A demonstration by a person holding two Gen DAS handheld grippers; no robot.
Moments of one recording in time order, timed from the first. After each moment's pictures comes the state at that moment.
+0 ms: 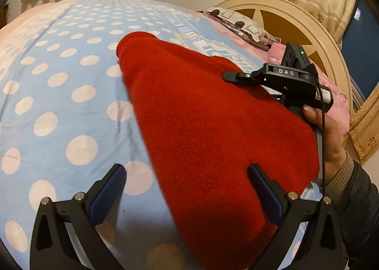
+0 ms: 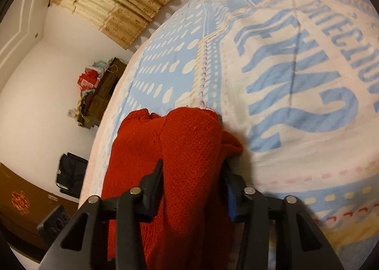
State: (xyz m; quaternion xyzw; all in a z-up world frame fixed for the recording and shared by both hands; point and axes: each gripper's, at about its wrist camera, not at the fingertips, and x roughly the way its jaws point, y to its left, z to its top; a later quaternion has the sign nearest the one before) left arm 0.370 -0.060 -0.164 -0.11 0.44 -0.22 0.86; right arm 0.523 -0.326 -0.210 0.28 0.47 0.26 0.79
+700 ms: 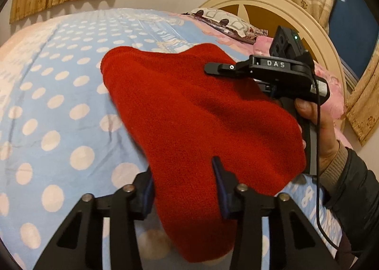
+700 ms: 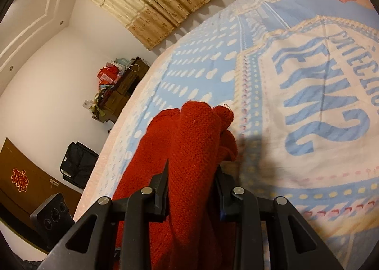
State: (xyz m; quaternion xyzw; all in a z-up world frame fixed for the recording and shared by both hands) left arm 0.350 -0.068 -0.134 -0.06 0.42 -0.24 0.87; right arm 0.497 -0.294 -0.171 0.24 0.41 0.31 0.82
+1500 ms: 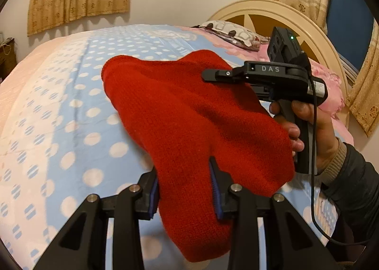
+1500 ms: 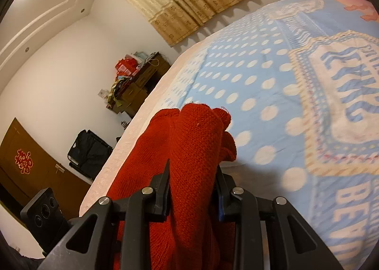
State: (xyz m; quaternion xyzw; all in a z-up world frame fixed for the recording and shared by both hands) left arm 0.272 -0.010 -0.097 -0.03 0.39 -0.18 0.90; right arm 0.423 -0.215 -0.137 0.22 0.39 0.36 0.82
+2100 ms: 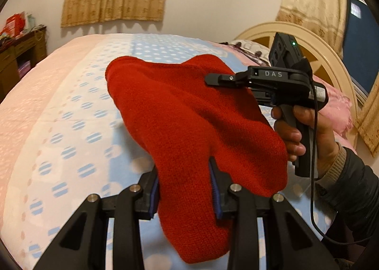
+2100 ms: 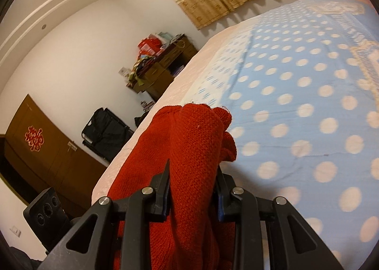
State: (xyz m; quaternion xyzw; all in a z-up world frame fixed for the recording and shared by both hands) left arm 0.225 0.067 -0.090 -0.08 0.36 -0.11 0.92; right arm 0.395 -0.090 -0.116 0.18 0.40 0.43 0.79
